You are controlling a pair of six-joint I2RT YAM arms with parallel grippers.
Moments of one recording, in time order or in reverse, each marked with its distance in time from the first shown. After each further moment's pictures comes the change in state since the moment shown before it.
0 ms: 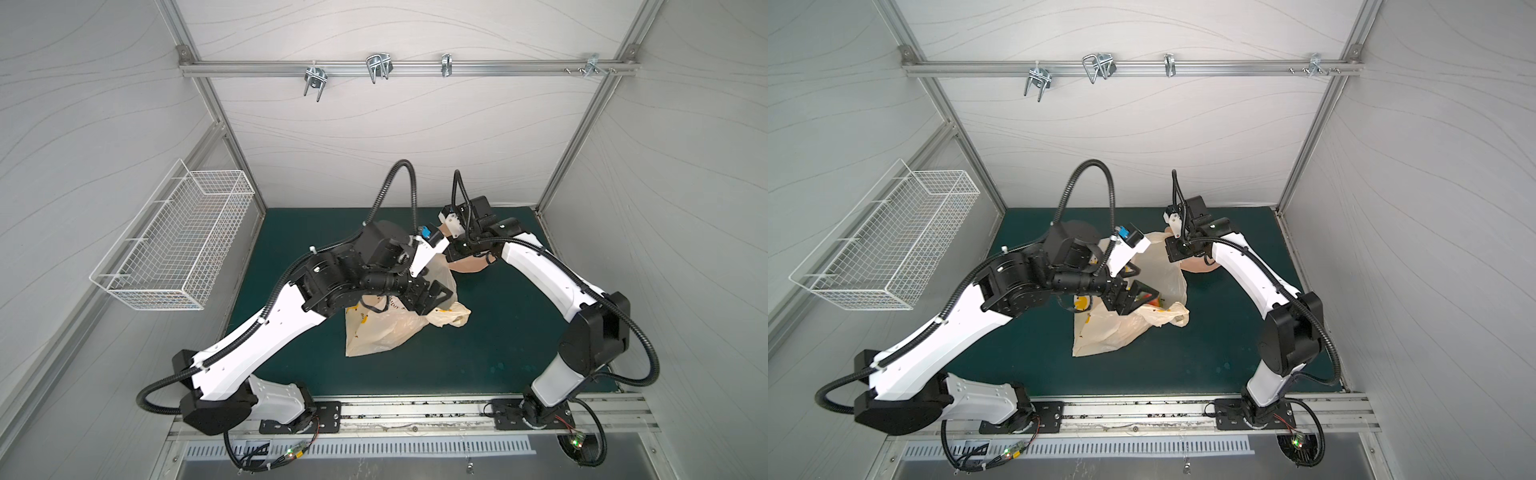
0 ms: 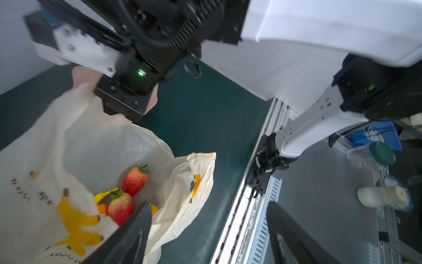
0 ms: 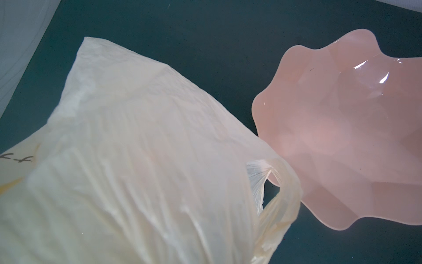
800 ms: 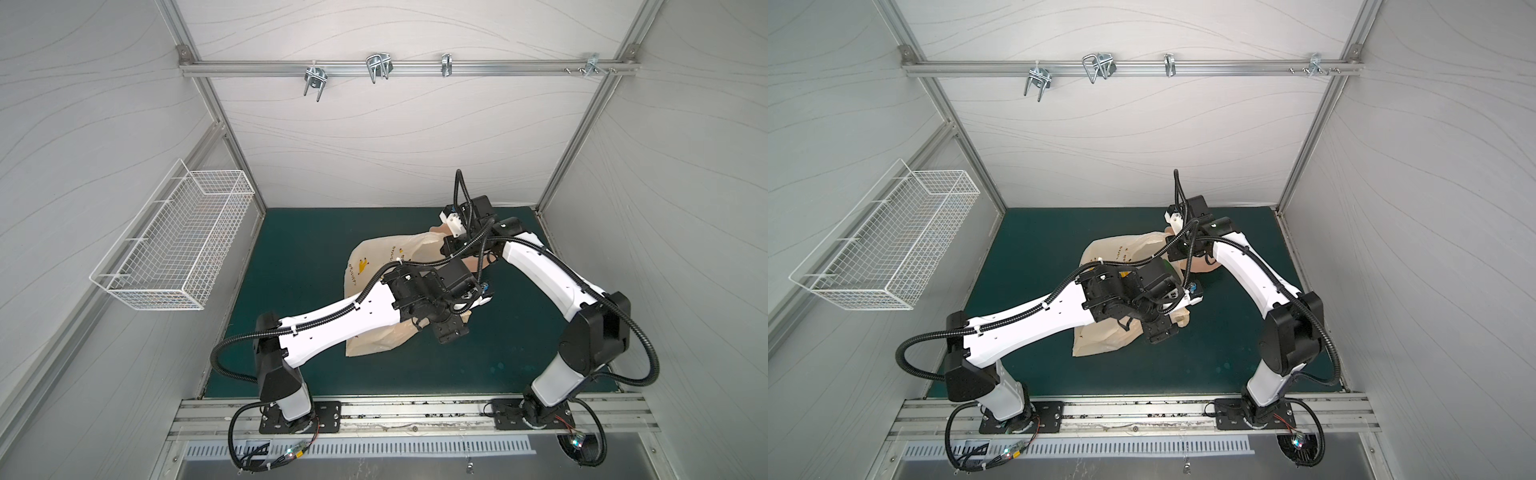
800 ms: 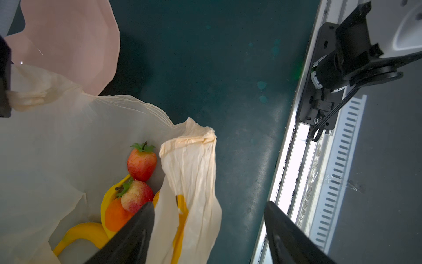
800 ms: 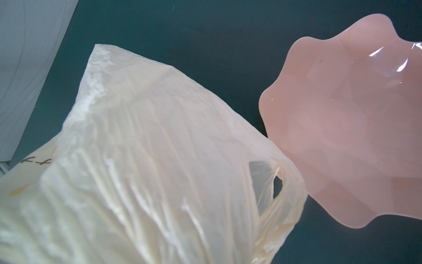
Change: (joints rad) left arm -0.165 0.308 0.033 -0.100 -0.213 0.252; right arm -0.006 0.000 0.000 -0.005 -0.042 0.047
